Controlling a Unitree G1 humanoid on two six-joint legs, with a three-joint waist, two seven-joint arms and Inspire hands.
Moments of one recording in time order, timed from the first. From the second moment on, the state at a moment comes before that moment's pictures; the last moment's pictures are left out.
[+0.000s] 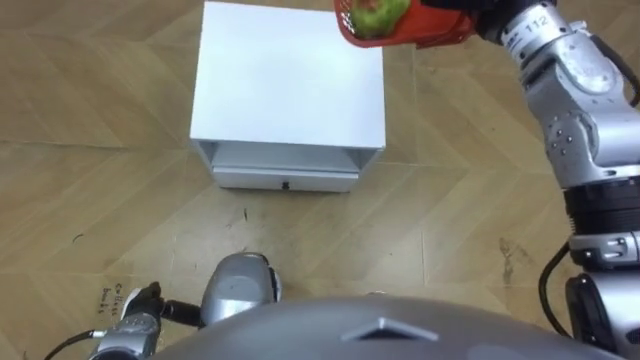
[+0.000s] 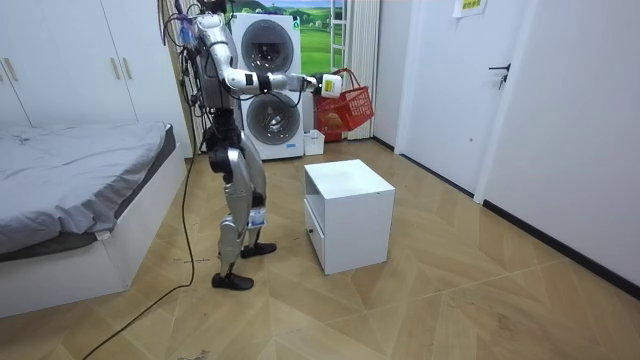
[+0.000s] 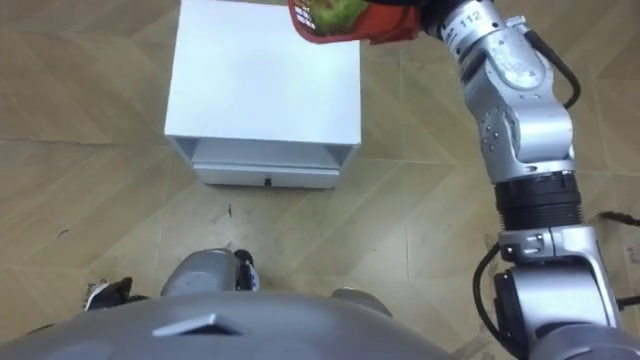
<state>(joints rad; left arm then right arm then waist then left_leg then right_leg) 0.17 0.26 0.03 1.09 0.11 0.17 0.03 -0.26 -0.37 0.09 0.11 0.49 0.18 0.25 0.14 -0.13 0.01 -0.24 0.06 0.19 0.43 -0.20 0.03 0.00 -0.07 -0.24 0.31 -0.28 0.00</state>
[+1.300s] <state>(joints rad) 0.11 0.26 -0.15 1.12 0.11 0.17 -0.01 -0.25 -0.26 0.29 0.51 0.56 0.16 0.30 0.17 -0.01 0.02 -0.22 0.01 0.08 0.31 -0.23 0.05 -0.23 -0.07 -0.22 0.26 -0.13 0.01</state>
